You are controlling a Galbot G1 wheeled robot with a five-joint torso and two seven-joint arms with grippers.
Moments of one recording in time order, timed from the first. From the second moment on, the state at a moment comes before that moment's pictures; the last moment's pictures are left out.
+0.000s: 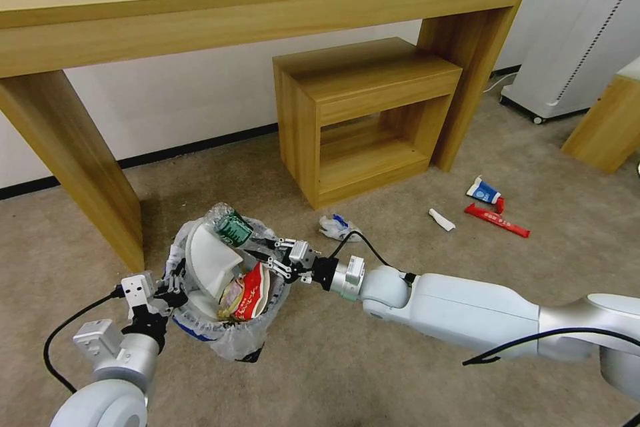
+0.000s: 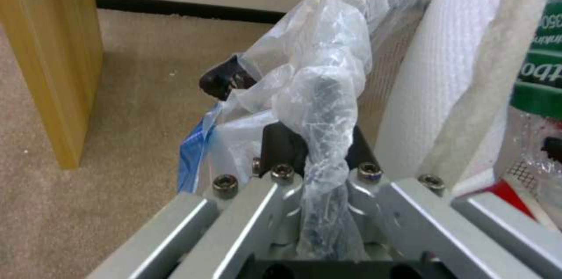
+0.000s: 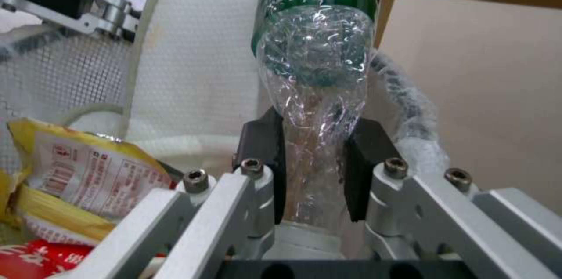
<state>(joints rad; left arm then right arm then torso) 1.66 -1.21 -0.67 -2.24 -0.65 0.25 -0.22 -0.19 1.00 -1.05 1.47 0.71 0.55 -0.07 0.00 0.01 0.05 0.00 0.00</state>
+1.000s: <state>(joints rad) 1.62 -1.18 -0.67 -2.18 -0.69 0.26 -0.24 -0.25 0.93 -0.87 1.64 0.80 0.45 0.05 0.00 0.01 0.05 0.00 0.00</state>
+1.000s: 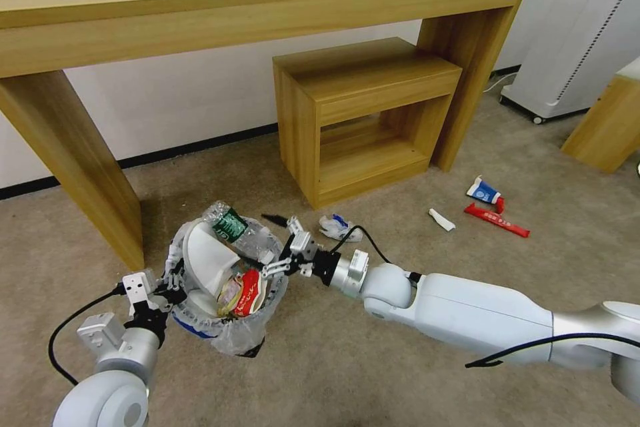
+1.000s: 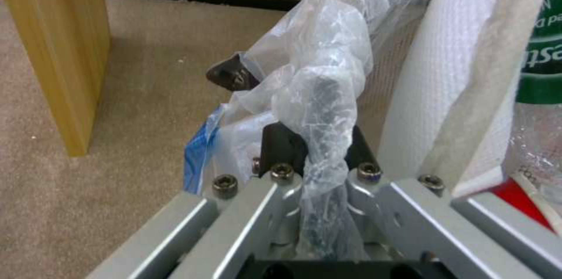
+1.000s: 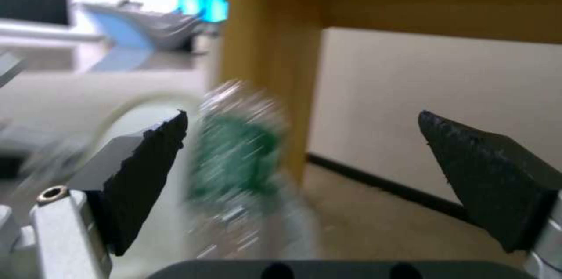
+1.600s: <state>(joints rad) 1.62 -1.15 -0.65 -2.17 -0.69 0.26 -0.23 -0.60 0.77 -0.39 1.69 0.79 0.40 0.22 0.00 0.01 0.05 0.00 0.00</state>
